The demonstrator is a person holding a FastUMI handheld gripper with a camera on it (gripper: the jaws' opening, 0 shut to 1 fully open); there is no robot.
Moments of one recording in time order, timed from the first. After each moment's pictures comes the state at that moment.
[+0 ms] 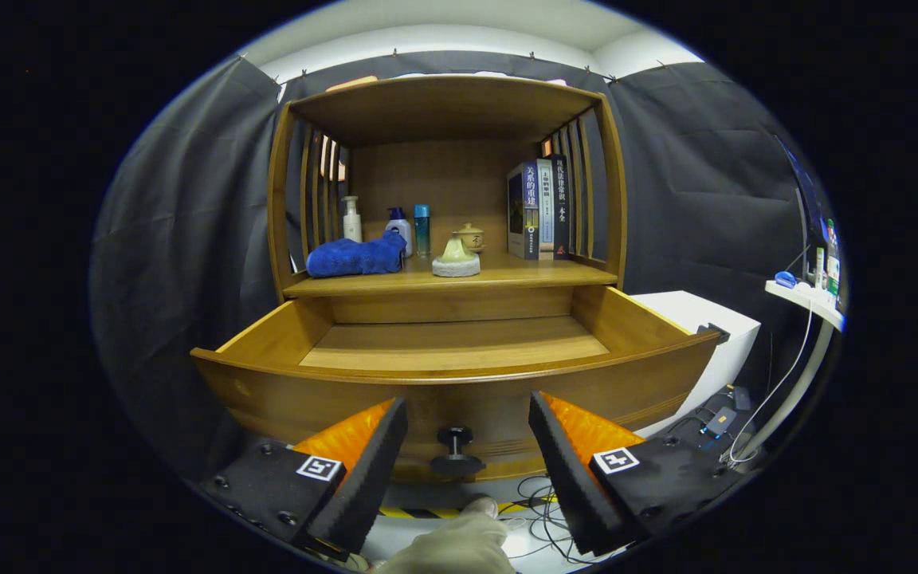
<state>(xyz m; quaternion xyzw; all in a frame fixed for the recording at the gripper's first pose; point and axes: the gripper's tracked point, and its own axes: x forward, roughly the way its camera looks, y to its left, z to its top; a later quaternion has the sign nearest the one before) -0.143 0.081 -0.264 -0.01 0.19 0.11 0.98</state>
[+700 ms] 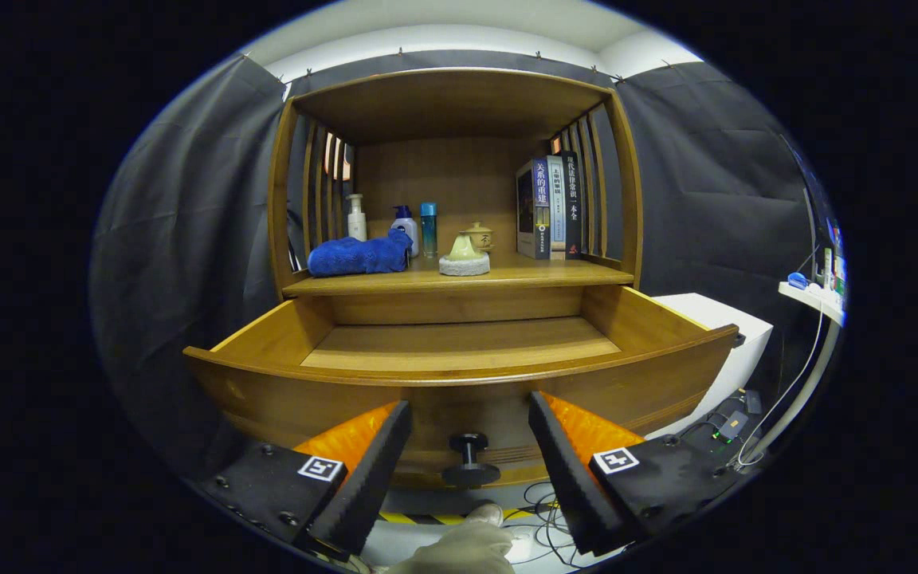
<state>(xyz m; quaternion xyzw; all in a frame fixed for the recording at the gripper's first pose) -0.123 0.088 -0.271 -0.02 0.19 0.12 0.97</state>
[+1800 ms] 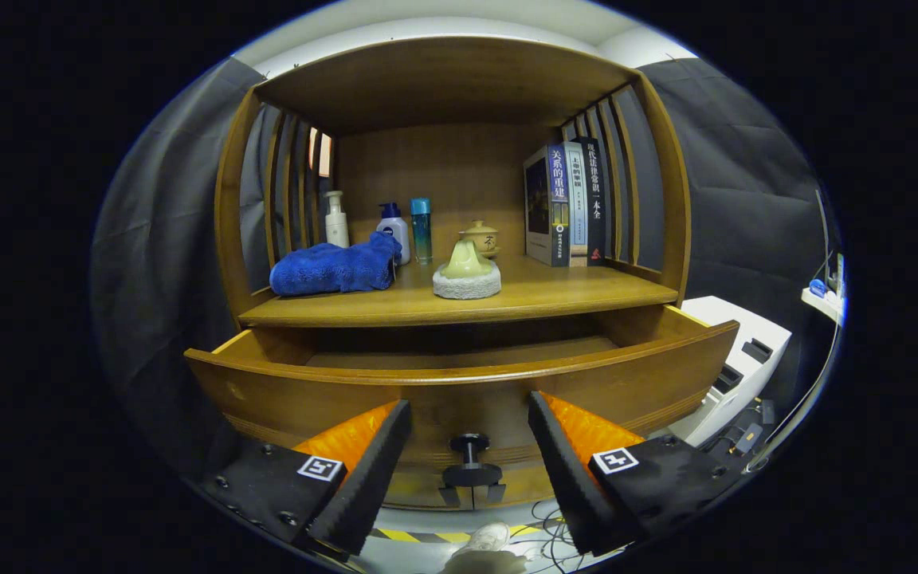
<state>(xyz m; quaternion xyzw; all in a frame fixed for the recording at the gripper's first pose) -0.028 0.114 -0.273 0.00 0.20 0.12 0.97</state>
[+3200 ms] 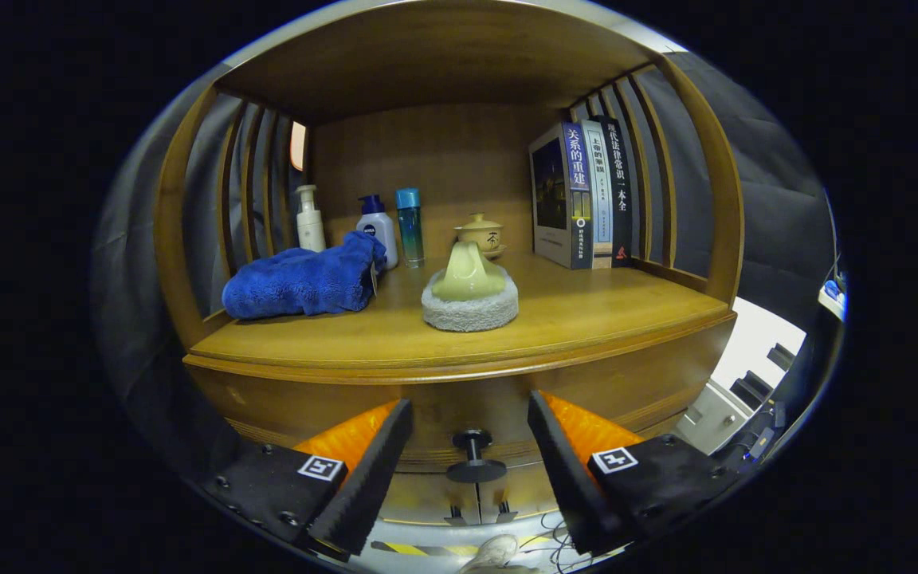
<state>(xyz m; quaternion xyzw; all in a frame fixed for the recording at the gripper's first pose) 0.049 0.132 -0.279 0.00 0.21 0.12 0.97</state>
